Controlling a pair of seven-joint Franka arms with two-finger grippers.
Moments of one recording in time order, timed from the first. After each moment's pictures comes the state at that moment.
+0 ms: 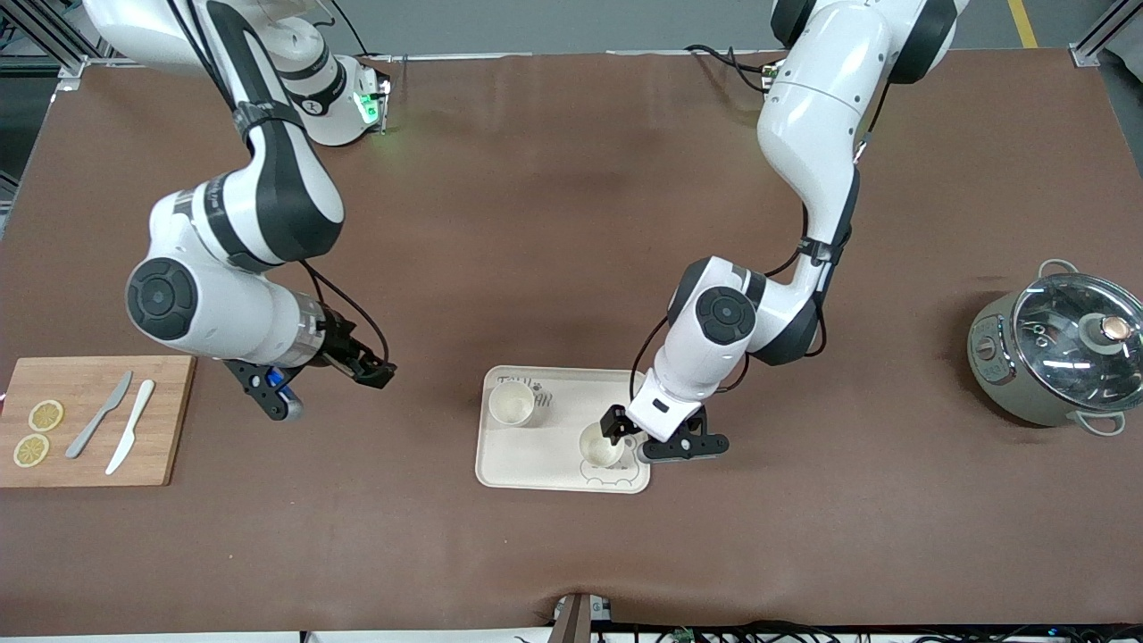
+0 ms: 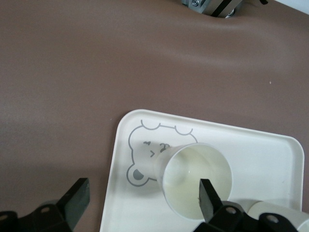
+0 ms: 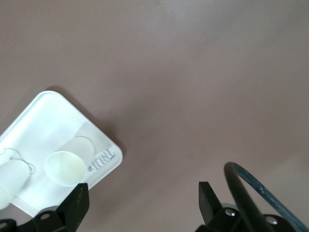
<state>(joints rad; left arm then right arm) -0.58 0.87 0.08 -1.27 -0.17 2.49 -0.55 0.35 0.46 -0.07 -1.46 0.25 1.82 1.02</state>
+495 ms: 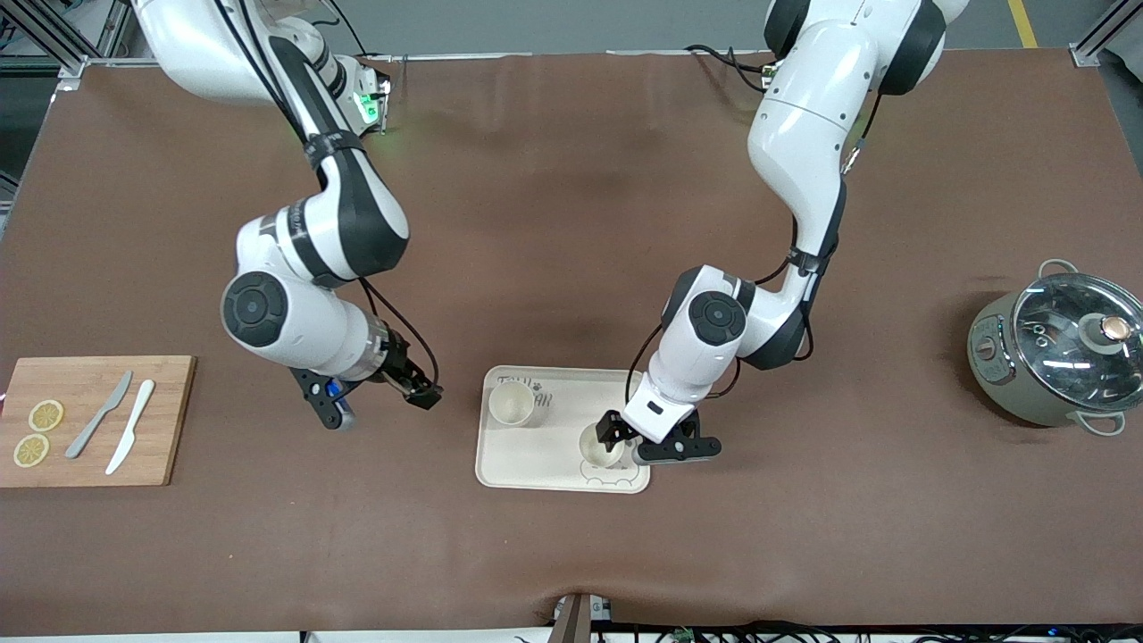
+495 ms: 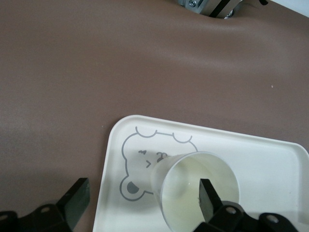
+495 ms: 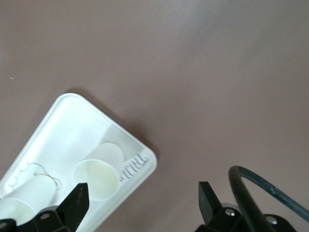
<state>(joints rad) -0.59 0.92 0.08 -1.27 -0.17 2.57 -0.55 0.43 0.55 -0.06 -1.46 0.25 2.01 1.20</state>
